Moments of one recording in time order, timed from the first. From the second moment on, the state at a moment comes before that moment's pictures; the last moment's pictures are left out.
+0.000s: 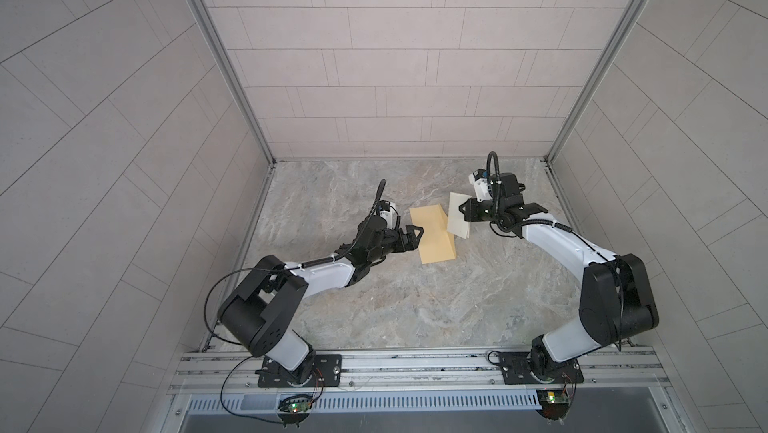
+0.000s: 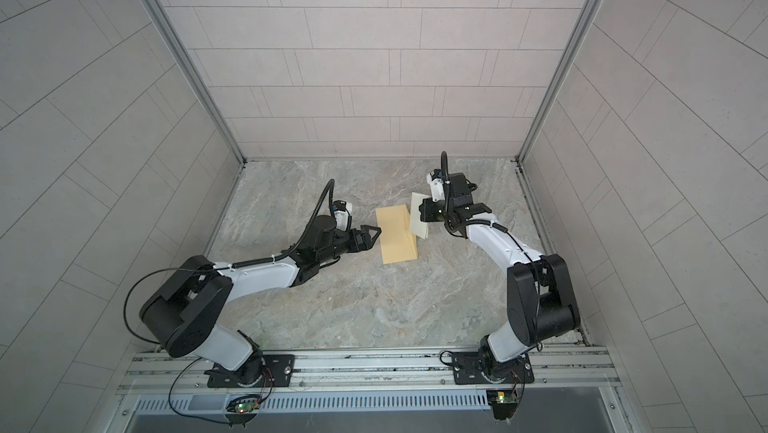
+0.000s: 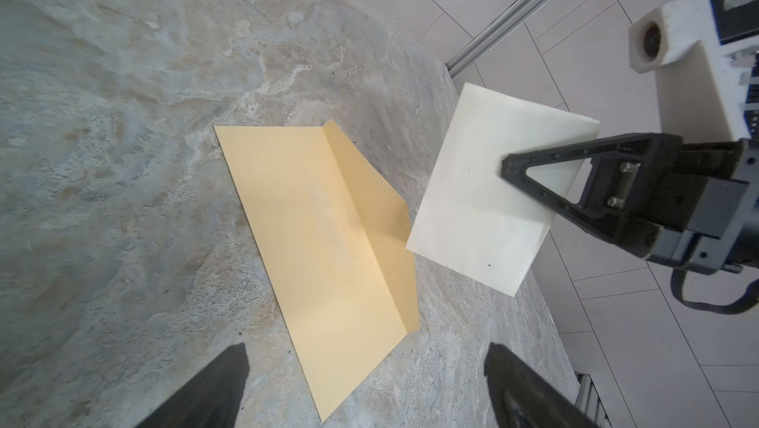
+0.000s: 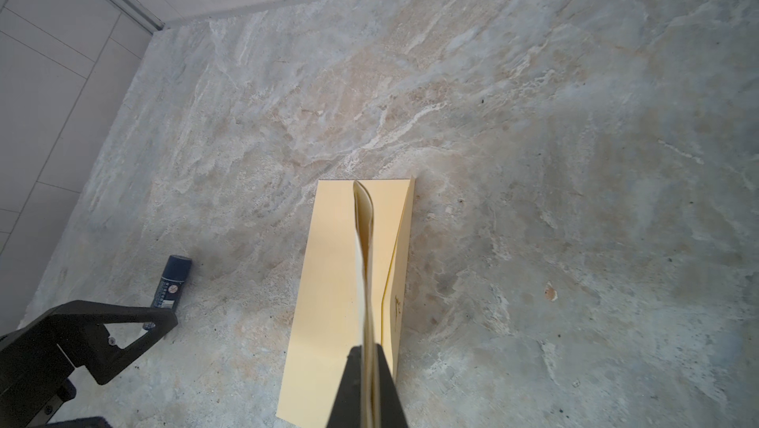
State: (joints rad) left arm -0.63 1.58 0.69 0.46 0.19 -0.70; right arm 0.21 1.54 1.07 -0.27 -0.29 0.24
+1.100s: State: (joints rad) left arm -0.63 1.89 0.83 0.52 0.21 -0.70; right arm 0.19 1.77 1.18 -0.21 -0.27 0.27
